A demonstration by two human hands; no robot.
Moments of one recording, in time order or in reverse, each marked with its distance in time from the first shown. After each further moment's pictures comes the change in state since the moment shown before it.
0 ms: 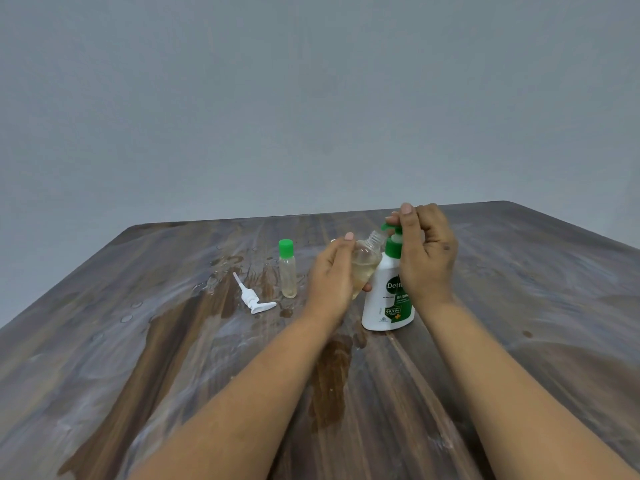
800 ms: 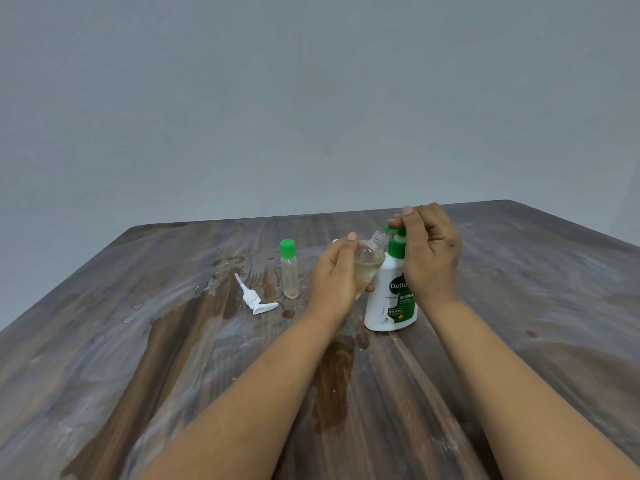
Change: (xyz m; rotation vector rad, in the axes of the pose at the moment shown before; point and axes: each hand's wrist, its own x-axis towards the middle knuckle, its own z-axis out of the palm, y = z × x) left_hand 0.001 -0.002 0.000 0.003 0.001 0.007; right_hand 0.002 0.002 -0.001 0.007 -0.040 0.070
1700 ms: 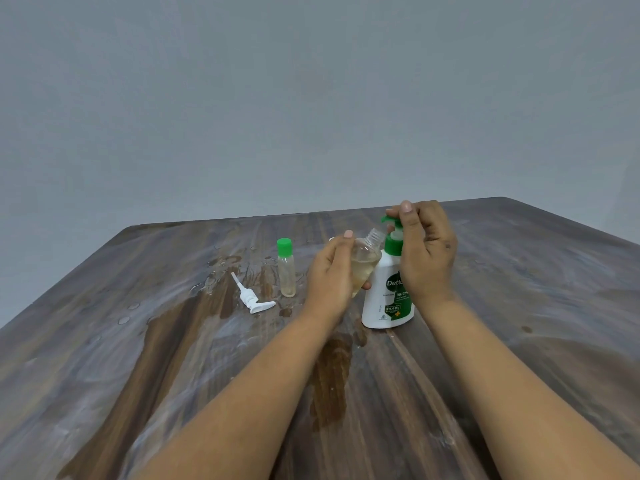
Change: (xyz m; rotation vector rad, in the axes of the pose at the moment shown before) left_hand -0.001 0.003 0.000 0.006 0.000 -0.005; right_hand -0.003 0.000 -0.001 0.002 0.026 -0.067
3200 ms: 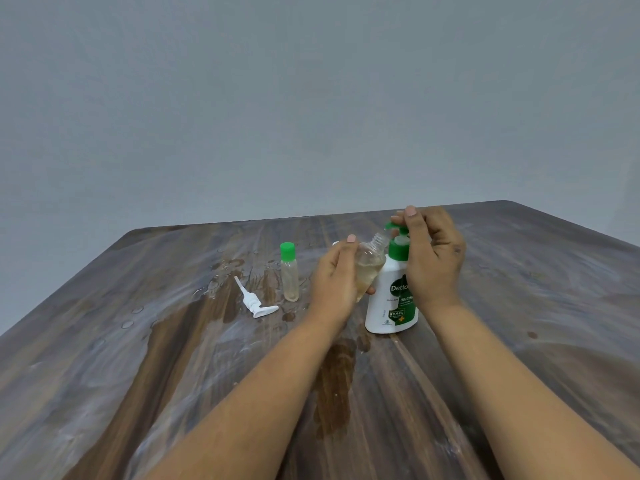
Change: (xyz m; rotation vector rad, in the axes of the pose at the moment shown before) left_hand -0.004 0.005 0.001 0.005 0.000 -0.023; right_hand 0.000 -0.005 0.000 0.037 0.038 0.071
